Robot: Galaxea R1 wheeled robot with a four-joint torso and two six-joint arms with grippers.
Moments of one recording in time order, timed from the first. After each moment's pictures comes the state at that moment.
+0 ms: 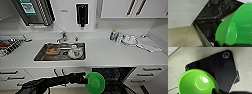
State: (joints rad) left arm 0.45 2.82 -1.89 0.43 0.51 -0.76; right arm -1.32 2.63 -2.15 0.05 0.08 0.10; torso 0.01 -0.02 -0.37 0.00
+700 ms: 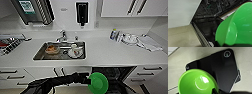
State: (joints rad) left arm 0.44 2.89 -1.93 0.46 0.55 -0.76; right arm -1.31 2.63 -2.16 0.05 0.08 0.10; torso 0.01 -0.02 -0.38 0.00
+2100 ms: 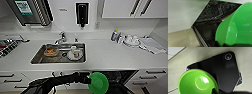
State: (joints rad) left arm 0.44 2.90 -1.94 0.47 0.56 -0.76; right arm -1.30 2.64 -2.16 0.05 0.08 0.10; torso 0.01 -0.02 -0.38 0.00
